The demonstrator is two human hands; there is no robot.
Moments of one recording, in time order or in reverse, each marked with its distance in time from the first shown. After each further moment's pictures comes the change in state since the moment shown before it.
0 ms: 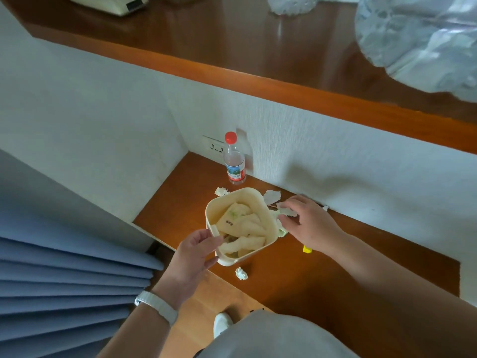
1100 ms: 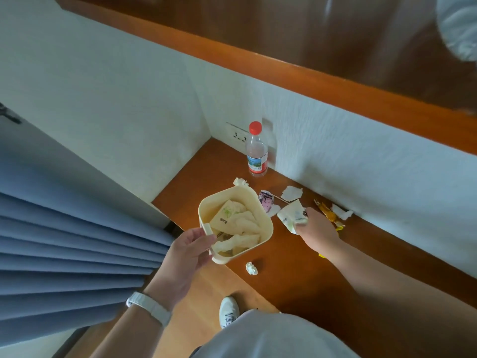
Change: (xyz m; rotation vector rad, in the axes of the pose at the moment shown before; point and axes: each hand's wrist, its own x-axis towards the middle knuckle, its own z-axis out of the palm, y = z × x) left_hand -0.006 -0.010 -0.025 -0.041 0.147 -0.006; right_hand 0.044 0.058 0.087 0.007 -0.177 0.374
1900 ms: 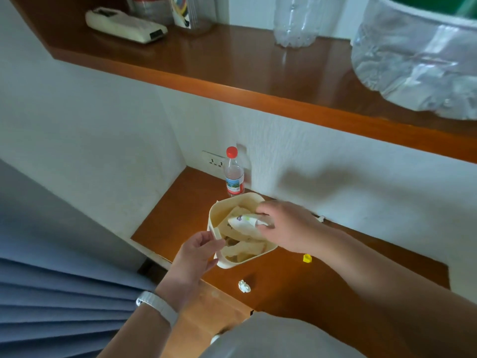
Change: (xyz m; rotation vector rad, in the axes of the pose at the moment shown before) left_hand 0.016 0.022 0.012 0.169 -0.169 0.066; right_hand -0.118 -0.131 -0.111 -0.135 0.063 -0.467
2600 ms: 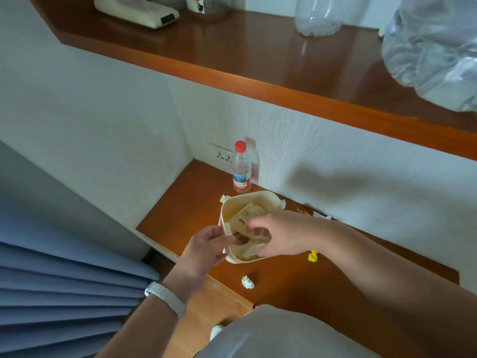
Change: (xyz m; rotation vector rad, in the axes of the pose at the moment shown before) left_hand 0.005 0.001 0.001 0.003 -0.052 0.000; right_hand 0.020 -0.001 0.009 0.039 -0.462 -0.065
